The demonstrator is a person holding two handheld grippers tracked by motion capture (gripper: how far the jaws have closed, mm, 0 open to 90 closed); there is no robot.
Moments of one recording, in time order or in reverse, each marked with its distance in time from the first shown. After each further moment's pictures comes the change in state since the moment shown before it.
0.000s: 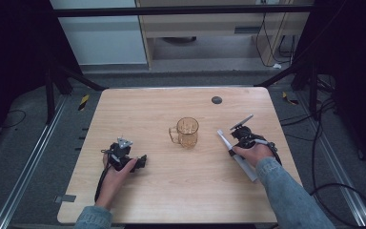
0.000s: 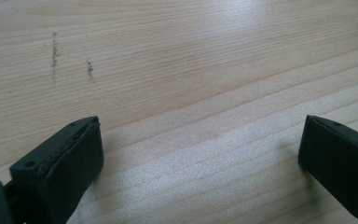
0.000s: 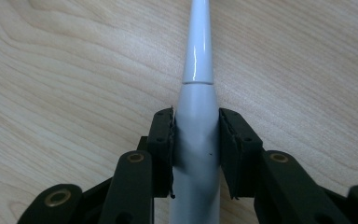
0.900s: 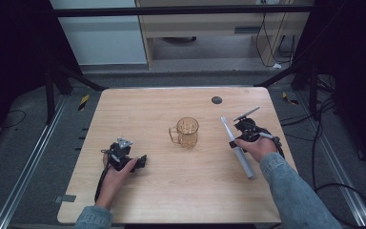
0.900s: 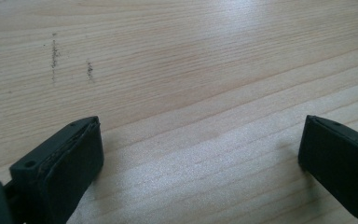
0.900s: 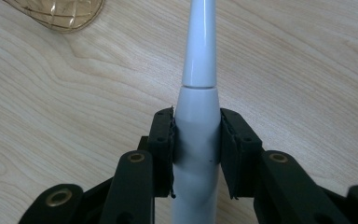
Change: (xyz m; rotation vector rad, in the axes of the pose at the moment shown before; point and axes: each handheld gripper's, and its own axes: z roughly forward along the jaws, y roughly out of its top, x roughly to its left) left arm 0.000 0.000 0.000 -0.001 0.000 0.000; right arm 0.000 0.012 -0.033 -0.086 0.017 0.015
